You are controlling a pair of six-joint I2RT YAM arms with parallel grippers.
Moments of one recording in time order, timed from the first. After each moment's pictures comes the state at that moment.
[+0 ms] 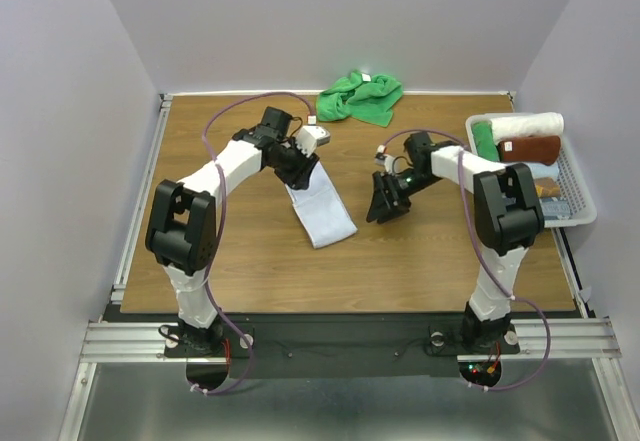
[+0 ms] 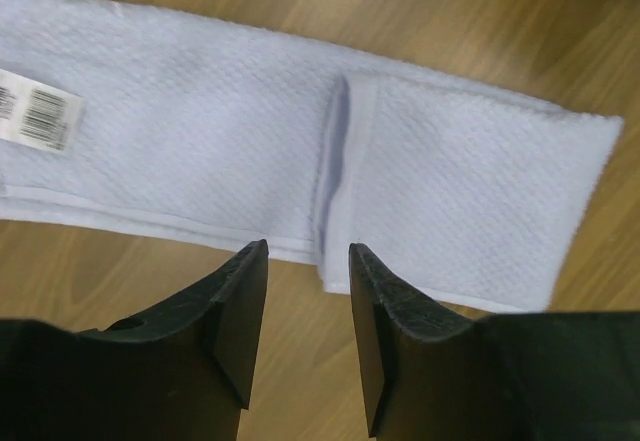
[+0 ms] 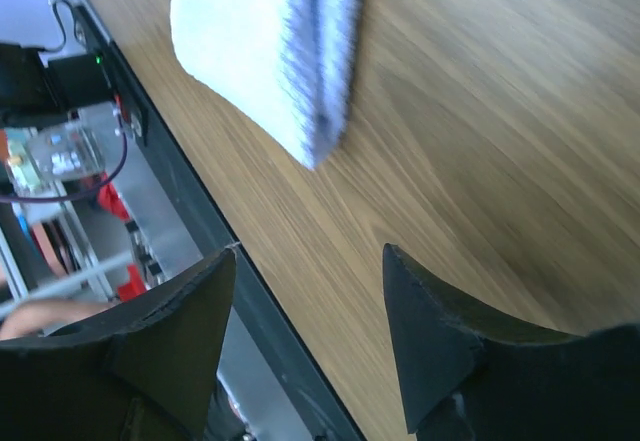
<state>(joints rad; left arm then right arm) -0.41 1.85 1.46 -0.61 0.39 0.40 0.23 1.94 1.31 -0.83 -0.91 -0.08</state>
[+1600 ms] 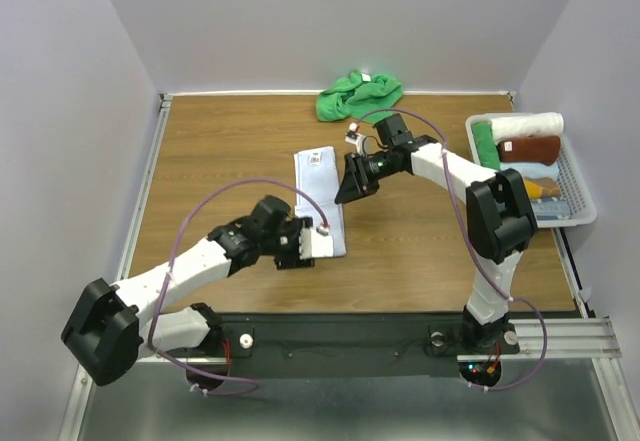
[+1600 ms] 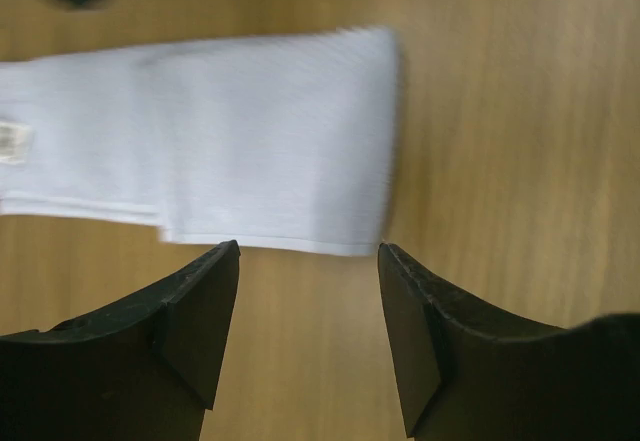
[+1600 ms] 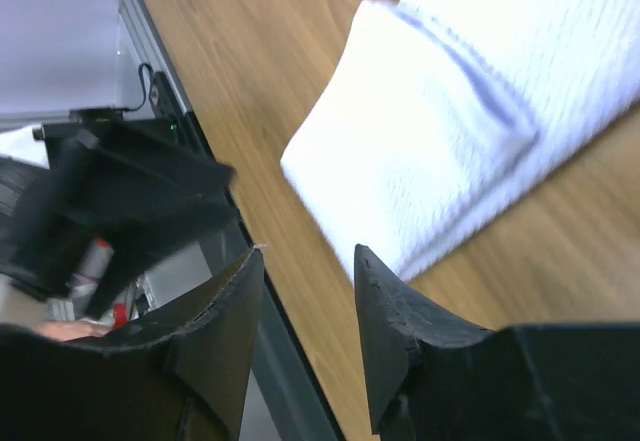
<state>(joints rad) -0.68 1.10 0.68 -0.34 0.33 0.78 0.43 1.90 1.40 -0.53 -0.93 0.20</state>
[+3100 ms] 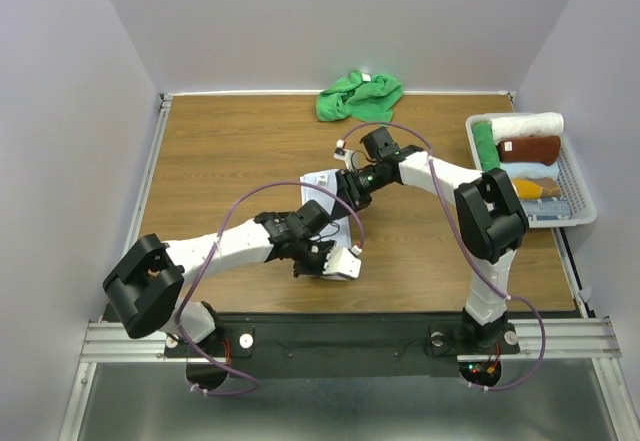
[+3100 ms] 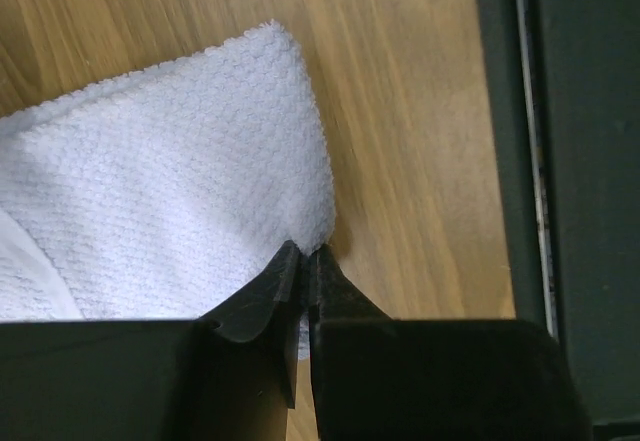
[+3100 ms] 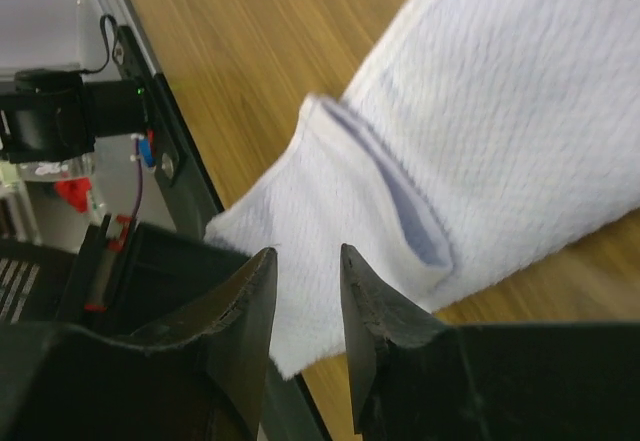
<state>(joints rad) -0.93 1.41 0.82 -0.54 0.39 0.84 0.50 1.96 1.35 -0.52 -0.91 0.16</state>
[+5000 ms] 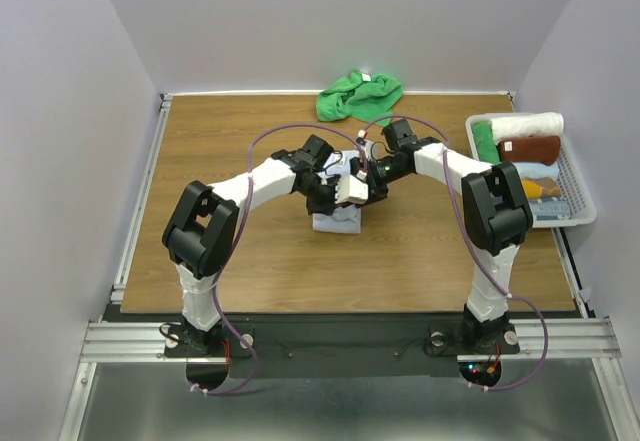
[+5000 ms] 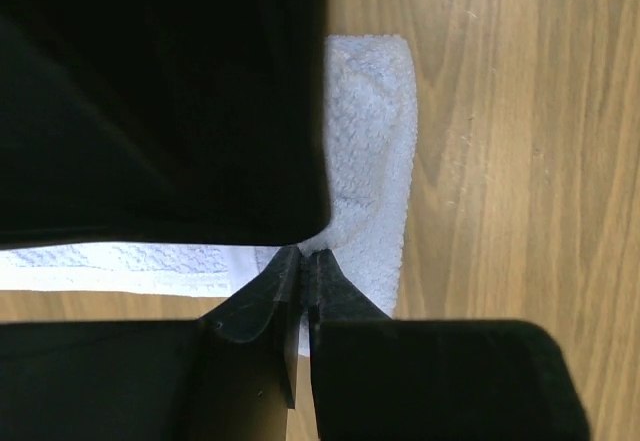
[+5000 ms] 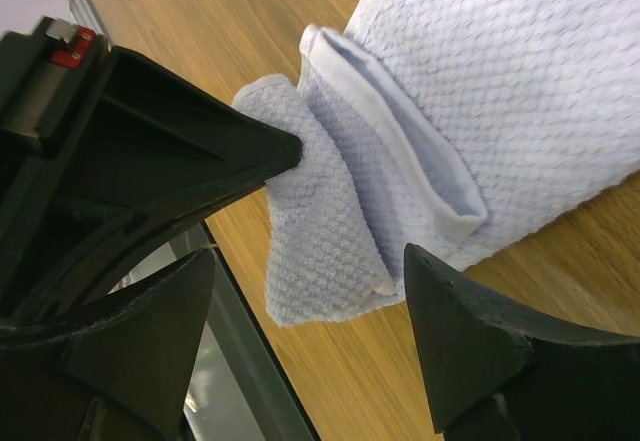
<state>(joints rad) -0.64 1.86 1.34 -0.63 0.48 0.92 0.37 1.98 1.41 -0.57 -0.90 0.13</state>
